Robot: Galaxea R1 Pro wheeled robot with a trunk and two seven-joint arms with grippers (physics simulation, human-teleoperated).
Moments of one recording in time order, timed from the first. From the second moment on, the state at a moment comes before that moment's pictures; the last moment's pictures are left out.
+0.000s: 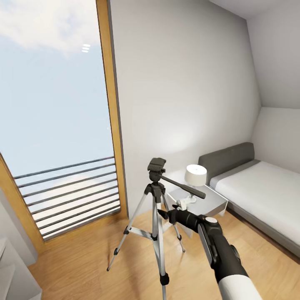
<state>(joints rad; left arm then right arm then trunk) -0.20 -0.02 -0.49 0.00 1.24 -0.10 0.01 -0.51 0.12 -0.10 -1.08 0.13 0.40 0.66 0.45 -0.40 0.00</state>
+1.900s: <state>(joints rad) -0.20 -0.02 -0.49 0.00 1.24 -0.10 0.01 -0.51 0.17 -0.10 -0.93 0.13 0.24 0.51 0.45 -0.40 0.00</state>
